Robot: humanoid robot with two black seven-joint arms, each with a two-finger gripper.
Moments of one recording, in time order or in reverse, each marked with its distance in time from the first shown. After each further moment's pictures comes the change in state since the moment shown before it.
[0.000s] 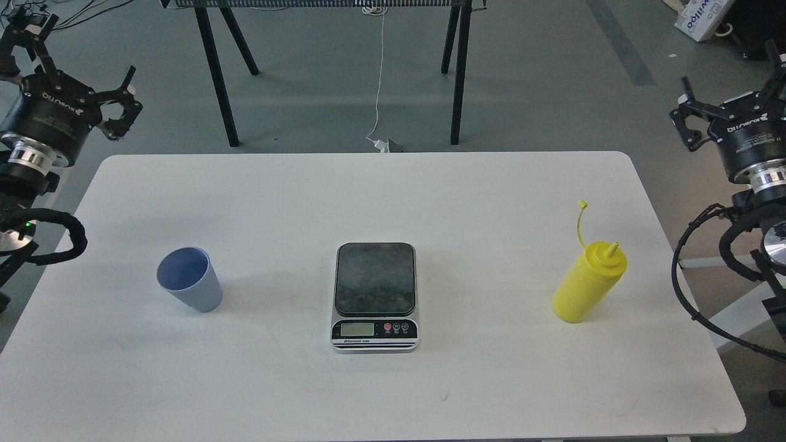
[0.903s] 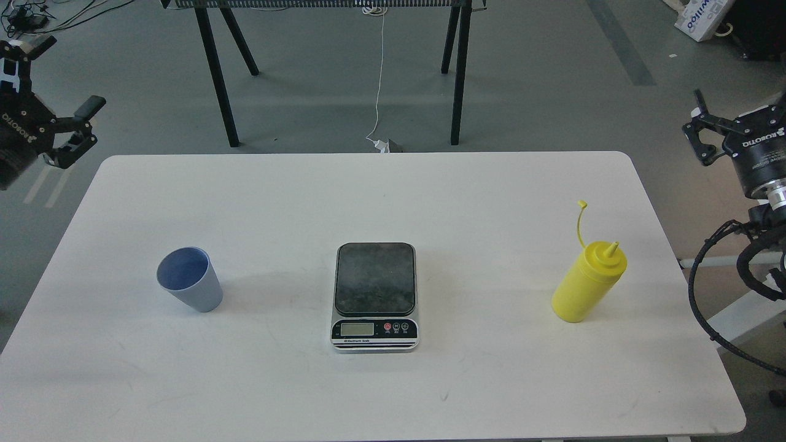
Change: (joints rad) left arm 0.107 0.288 -0.007 -0.170 0.581 -0.039 -0.078; right arm -0.122 -0.055 0.044 0.121 0.005 0.000 0.006
